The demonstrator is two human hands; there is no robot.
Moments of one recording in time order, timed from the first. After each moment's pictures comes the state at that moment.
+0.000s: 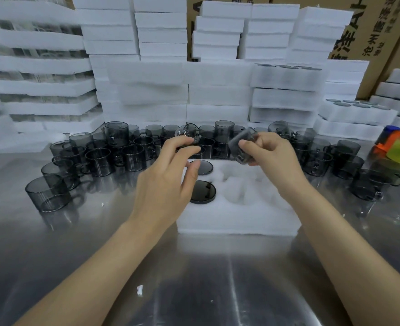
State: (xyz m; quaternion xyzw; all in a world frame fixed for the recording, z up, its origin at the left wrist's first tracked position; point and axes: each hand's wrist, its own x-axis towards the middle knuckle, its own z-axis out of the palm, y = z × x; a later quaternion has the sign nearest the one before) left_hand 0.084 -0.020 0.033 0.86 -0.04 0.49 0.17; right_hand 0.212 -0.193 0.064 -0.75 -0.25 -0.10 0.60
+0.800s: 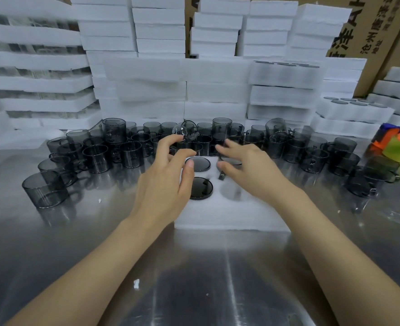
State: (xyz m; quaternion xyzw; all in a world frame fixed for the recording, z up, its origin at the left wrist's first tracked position) left_hand 0.083 -0.024 0.028 0.89 0.02 0.41 0.20; right_hand 0.204 -0.179 0.051 -0.89 -0.37 -0.11 0.23
